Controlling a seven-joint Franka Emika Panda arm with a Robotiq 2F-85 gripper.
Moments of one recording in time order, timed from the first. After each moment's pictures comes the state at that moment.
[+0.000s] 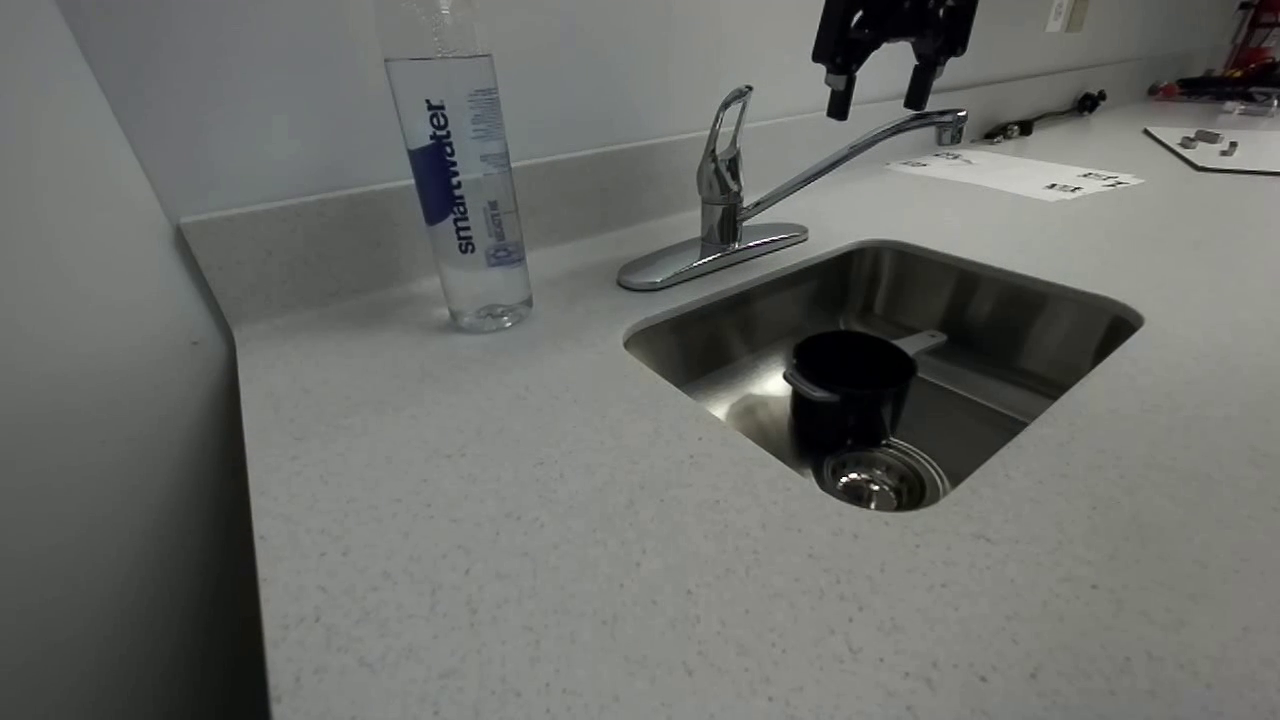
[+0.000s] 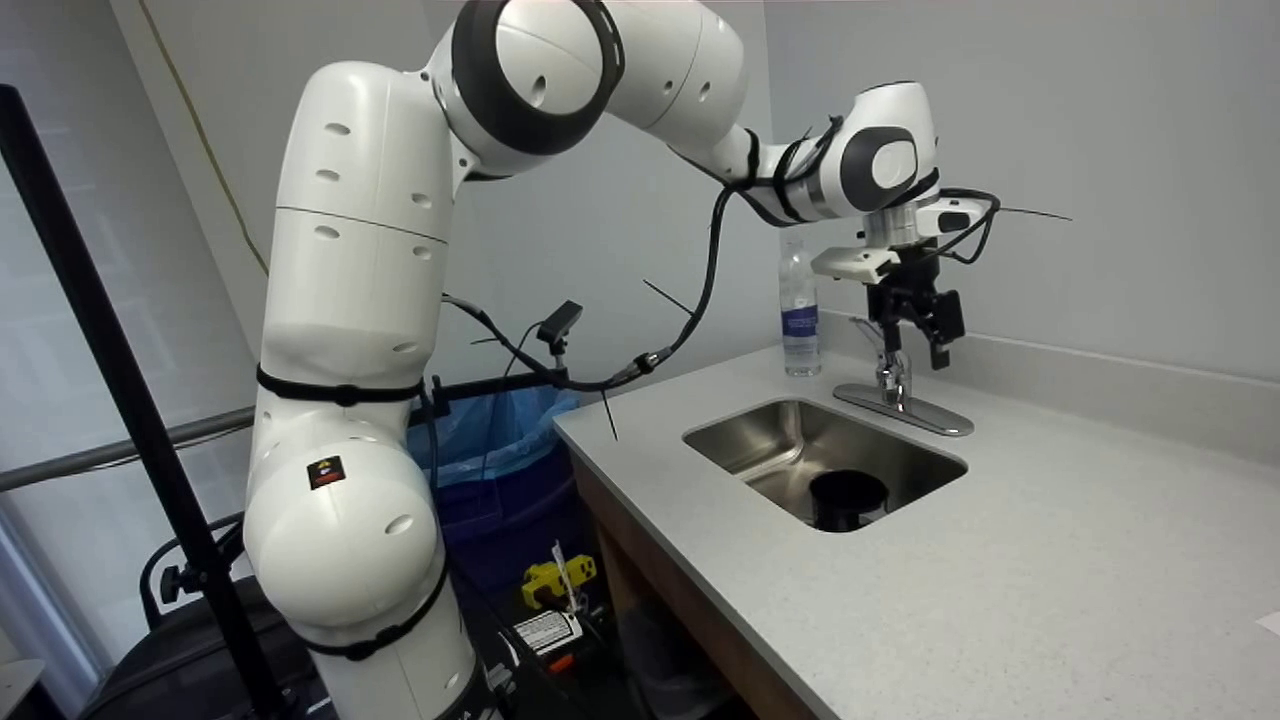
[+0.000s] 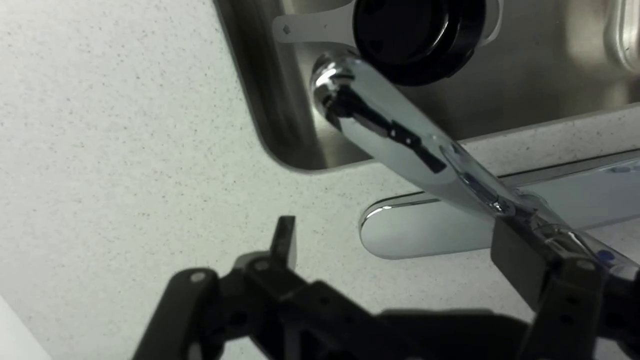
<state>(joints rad) 0.09 0.39 -0.08 -1.64 -0.04 2.16 0.33</state>
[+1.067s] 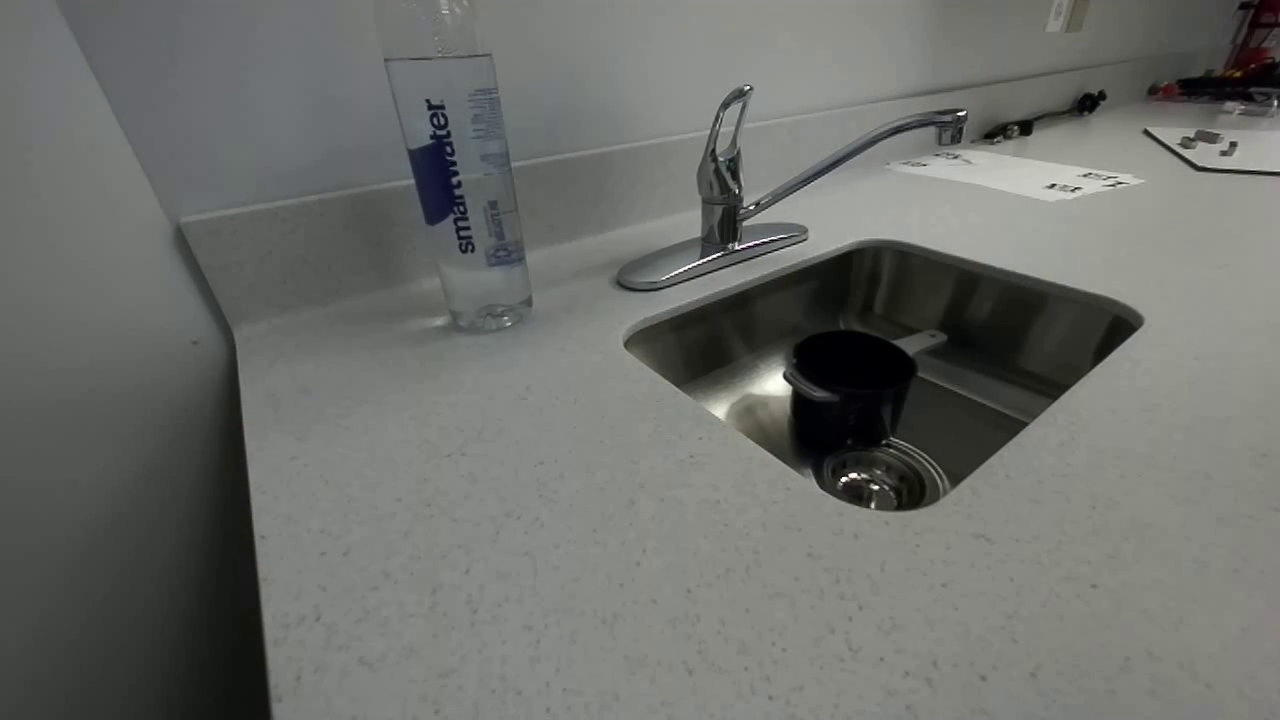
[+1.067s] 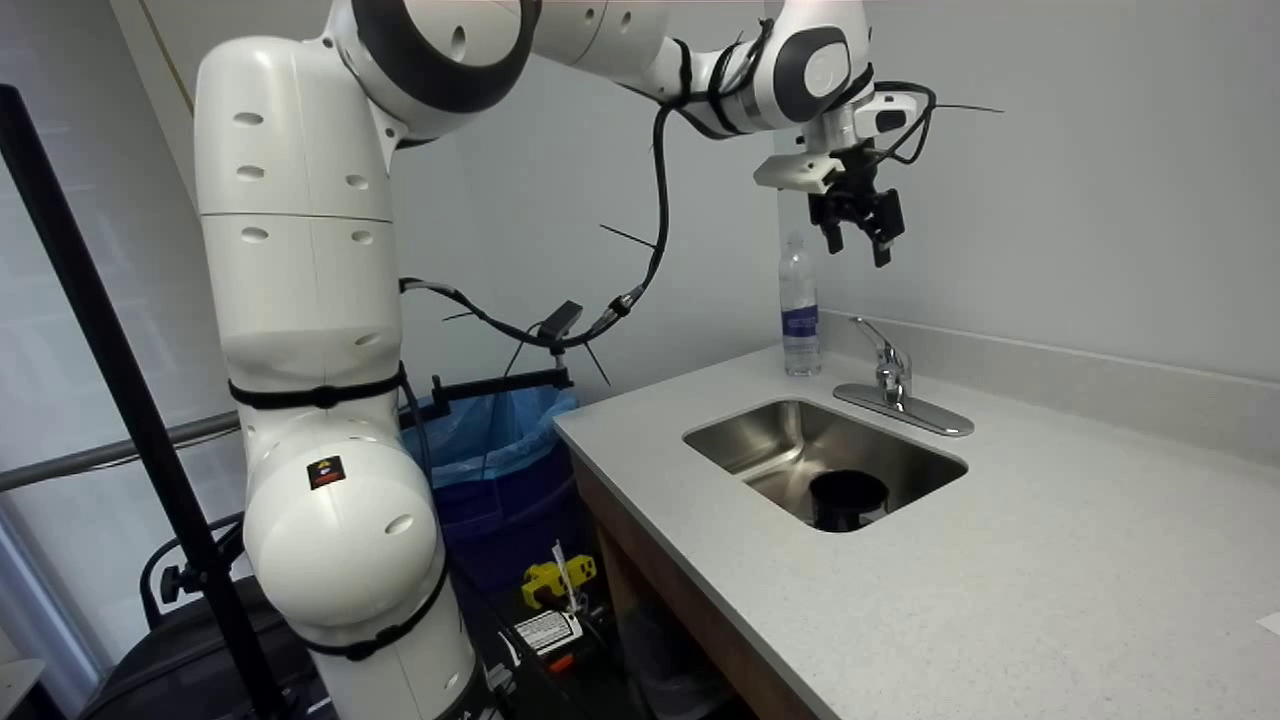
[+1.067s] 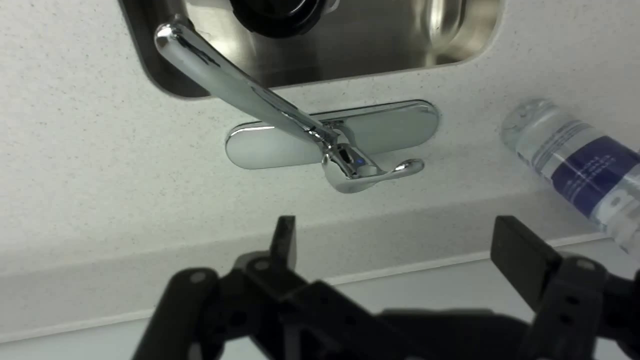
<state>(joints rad) 0.09 0.19 0.03 -1.65 0.06 2.17 0.25</state>
